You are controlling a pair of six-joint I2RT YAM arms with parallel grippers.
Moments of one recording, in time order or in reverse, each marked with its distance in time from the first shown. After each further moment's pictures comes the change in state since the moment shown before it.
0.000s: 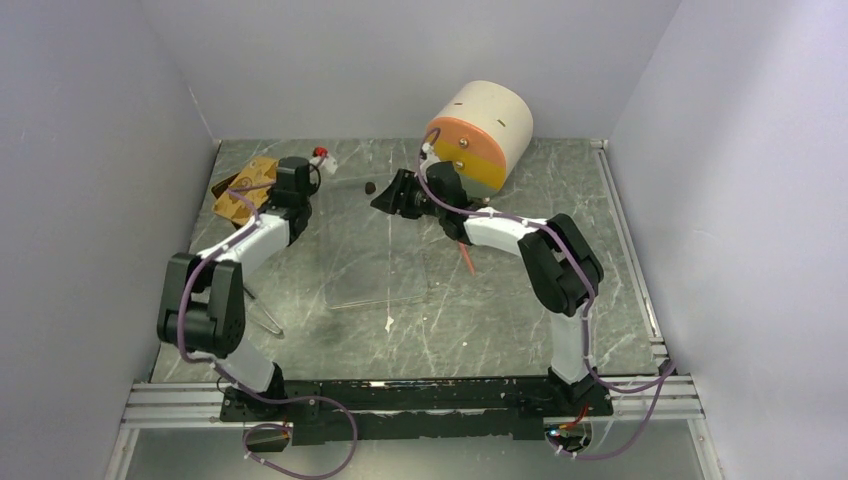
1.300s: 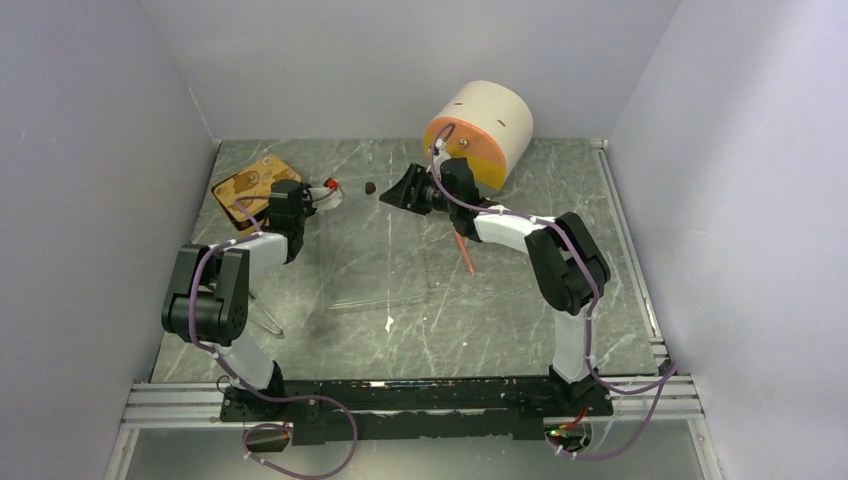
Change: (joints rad) left arm 0.064 0.026 -0.250 0.347 0.234 0.436; right arm -0.074 -0.019 -0.037 0.048 -0.083 0.038
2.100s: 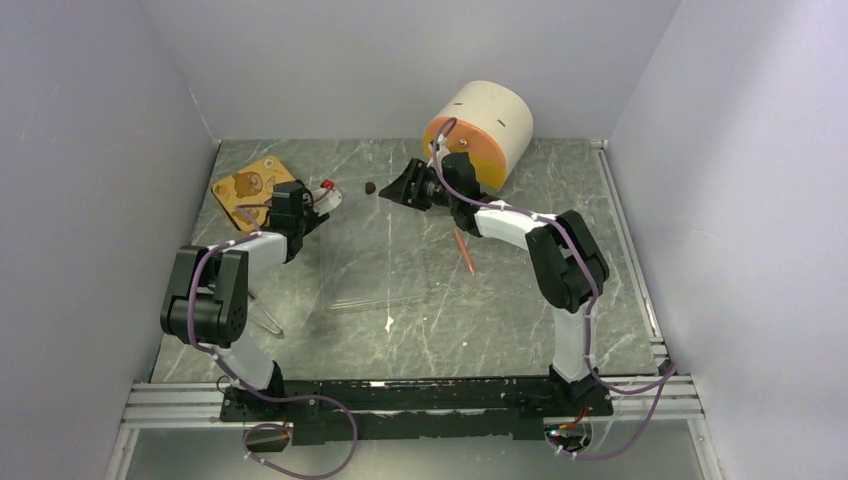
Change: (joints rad) left arm 0.004 -0.004 0.000 -0.123 0.051 -0.187; right arm -0.021 0.004 0.016 -0.001 -0.047 0.027
